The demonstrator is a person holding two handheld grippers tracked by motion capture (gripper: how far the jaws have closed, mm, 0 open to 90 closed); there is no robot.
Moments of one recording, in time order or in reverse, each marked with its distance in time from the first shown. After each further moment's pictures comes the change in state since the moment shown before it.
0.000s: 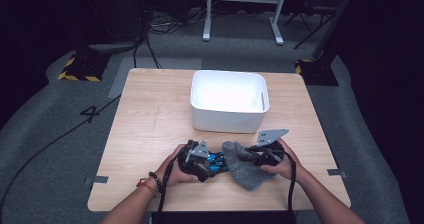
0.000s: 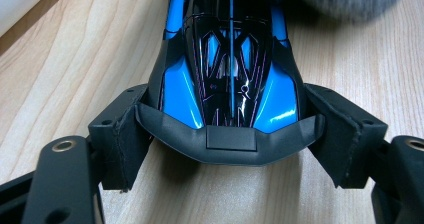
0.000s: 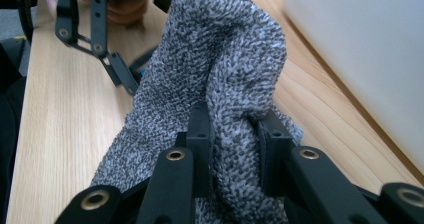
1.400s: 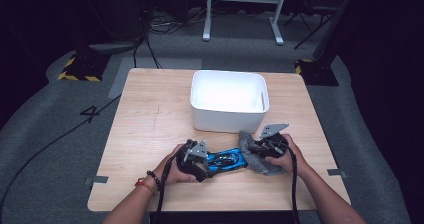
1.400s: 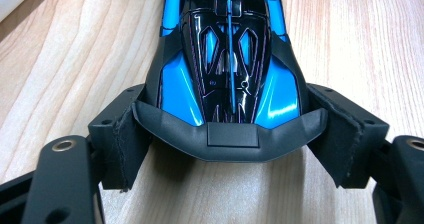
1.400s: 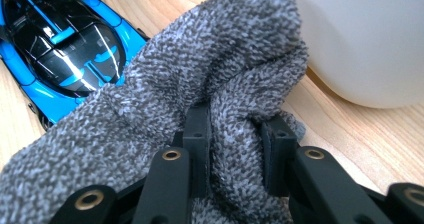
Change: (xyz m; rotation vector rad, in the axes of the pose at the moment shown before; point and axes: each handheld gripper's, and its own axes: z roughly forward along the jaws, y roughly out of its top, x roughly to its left) left arm 0.005 -0.005 -0.002 0.004 -0.037 0.019; right arm -0.047 -0.033 0.004 0.137 -0.167 0.104
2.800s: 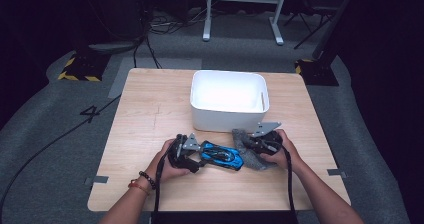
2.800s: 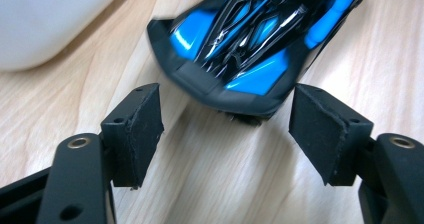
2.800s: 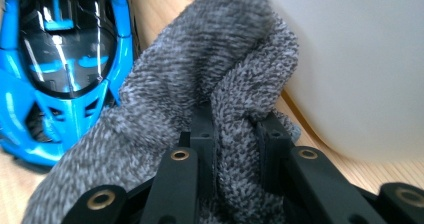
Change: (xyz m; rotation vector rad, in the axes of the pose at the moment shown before) left arm 0.009 -0.003 -0.021 0.016 0.206 -0.100; right arm 0.008 0.022 0.011 0.022 -0.086 -0.134
